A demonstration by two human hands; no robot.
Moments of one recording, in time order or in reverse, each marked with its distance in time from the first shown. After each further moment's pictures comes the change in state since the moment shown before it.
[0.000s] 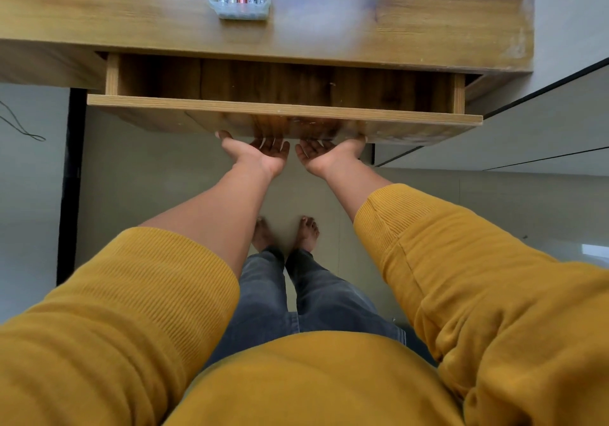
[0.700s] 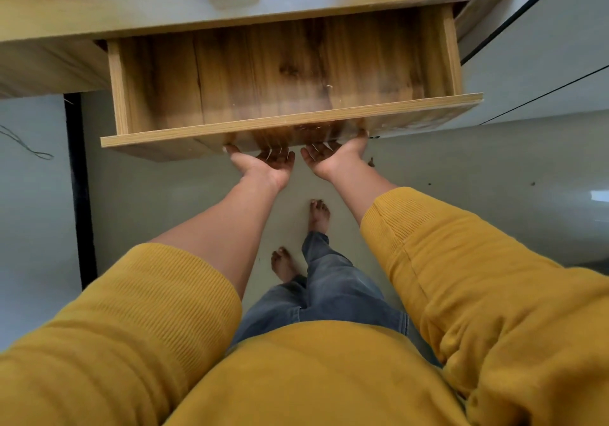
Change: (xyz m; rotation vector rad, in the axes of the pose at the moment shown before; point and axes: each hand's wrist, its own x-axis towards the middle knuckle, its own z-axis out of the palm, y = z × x) left_hand -0.040 -0.004 -0.080 0.118 -0.042 -0.045; right_hand -0.034 0.051 -0.071 0.049 -0.036 -0.077
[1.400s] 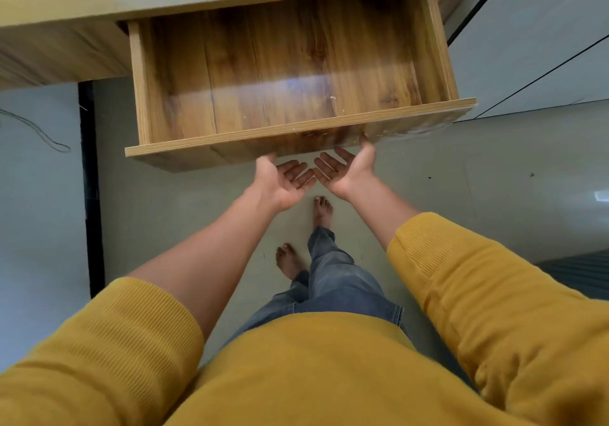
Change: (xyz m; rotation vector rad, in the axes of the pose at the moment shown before) left_hand -0.063 -0.019 -0.079 0.535 -0.091 -0.179; right_hand -0.058 0.027 -0.090 -0.232 -0.032 -0.071
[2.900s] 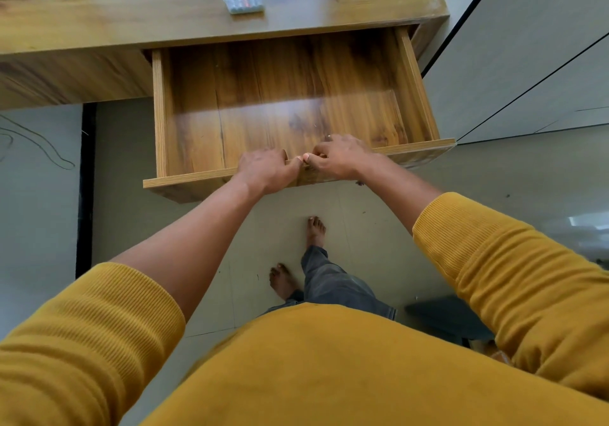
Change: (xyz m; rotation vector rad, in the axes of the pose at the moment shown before) left_hand -0.038 0.041 0.002 2.250 0.287 0.810; right_hand -0.064 -0.036 0.028 -2.360 -0.075 -0.747
